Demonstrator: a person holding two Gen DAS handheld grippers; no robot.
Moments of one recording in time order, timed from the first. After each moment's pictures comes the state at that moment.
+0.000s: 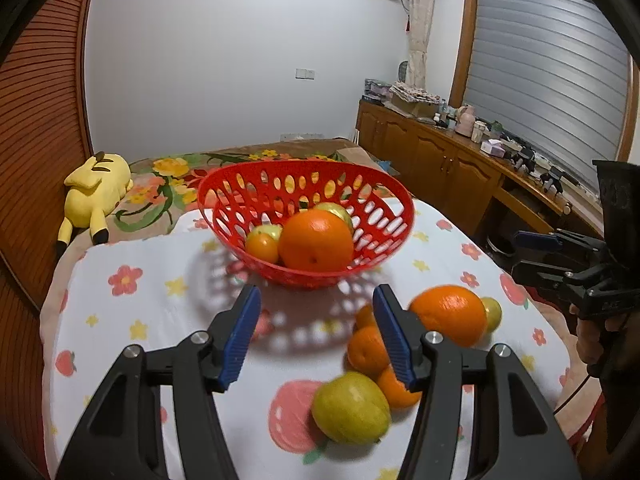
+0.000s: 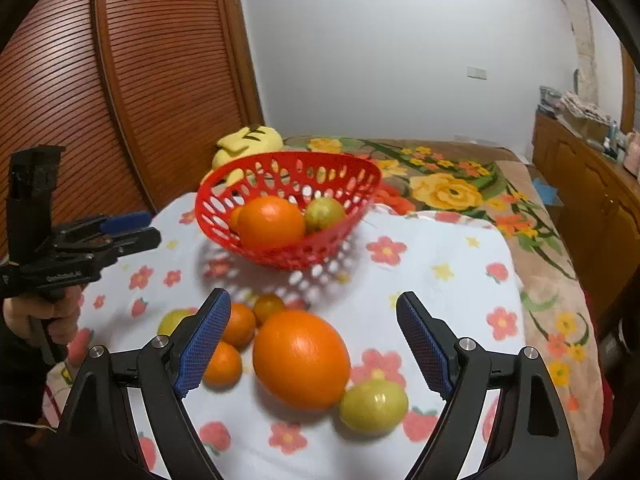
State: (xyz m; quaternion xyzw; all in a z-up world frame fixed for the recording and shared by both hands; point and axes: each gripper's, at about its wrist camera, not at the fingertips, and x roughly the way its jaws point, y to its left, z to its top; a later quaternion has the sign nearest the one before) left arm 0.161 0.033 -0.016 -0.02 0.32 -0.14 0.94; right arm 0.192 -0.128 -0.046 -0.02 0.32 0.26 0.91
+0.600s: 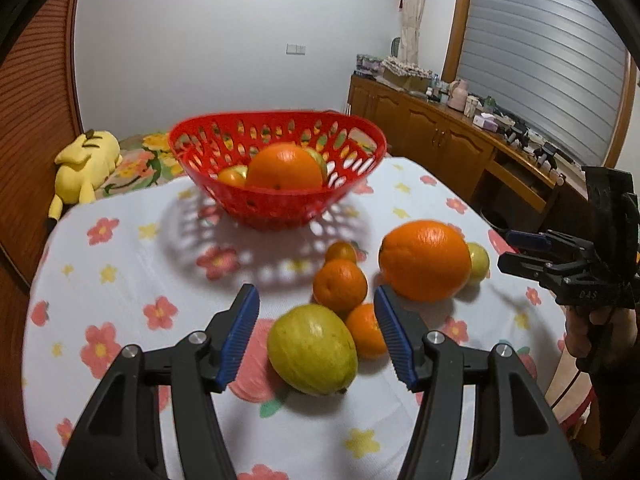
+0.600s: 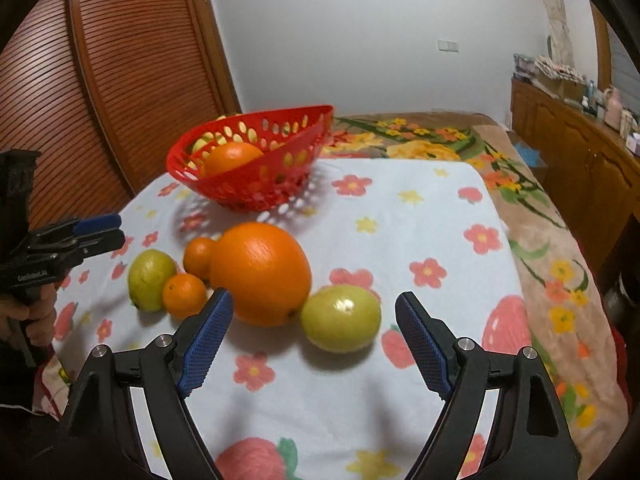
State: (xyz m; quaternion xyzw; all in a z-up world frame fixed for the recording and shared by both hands) left arm 0.136 0.008 -0.057 -0.02 0.36 -0.15 0.92; right arm 0.164 -0.170 -0.105 0.01 0.35 0.23 0.91
